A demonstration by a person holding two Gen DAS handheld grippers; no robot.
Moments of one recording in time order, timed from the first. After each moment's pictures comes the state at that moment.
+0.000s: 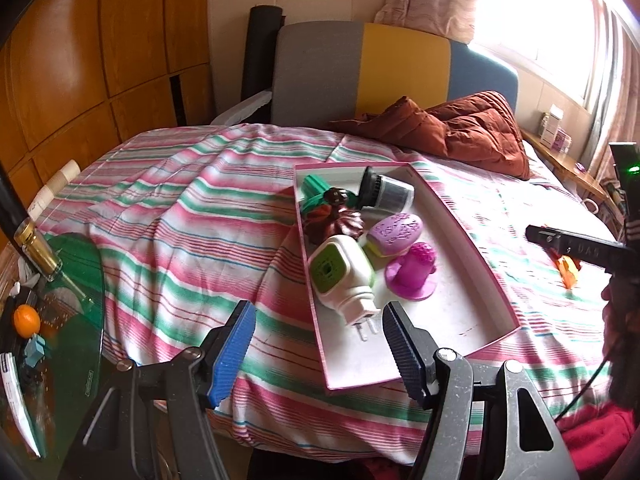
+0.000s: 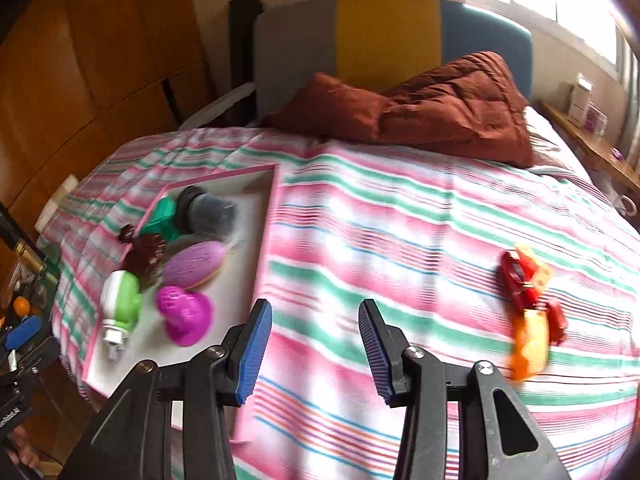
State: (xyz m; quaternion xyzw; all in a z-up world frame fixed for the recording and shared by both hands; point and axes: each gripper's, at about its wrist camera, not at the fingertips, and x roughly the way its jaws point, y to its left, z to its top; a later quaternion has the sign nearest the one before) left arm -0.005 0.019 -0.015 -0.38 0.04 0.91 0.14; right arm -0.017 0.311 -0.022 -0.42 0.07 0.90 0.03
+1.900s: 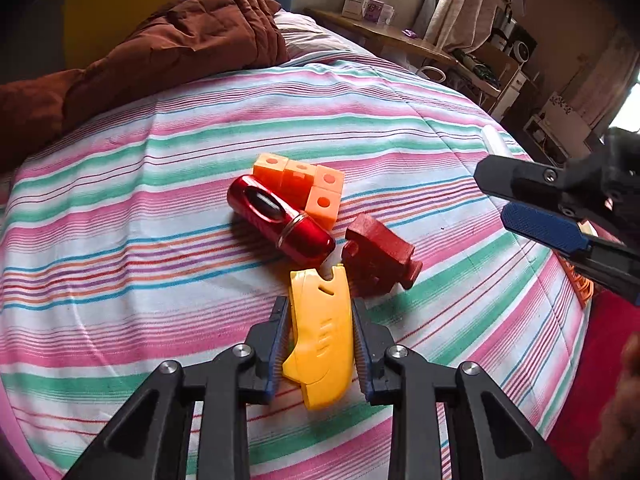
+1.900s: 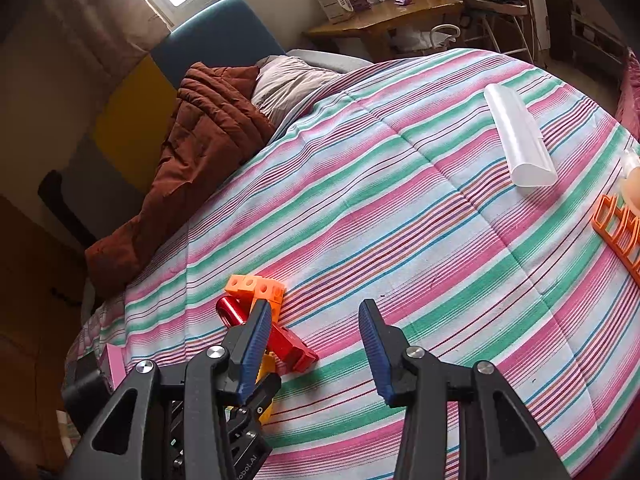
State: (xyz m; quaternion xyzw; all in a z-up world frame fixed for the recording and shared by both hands) left arm -0.042 0.415 -0.086 -0.48 0.14 0.75 0.44; right arm 0.065 0.566 -0.036 -0.36 0.38 0.81 0.26
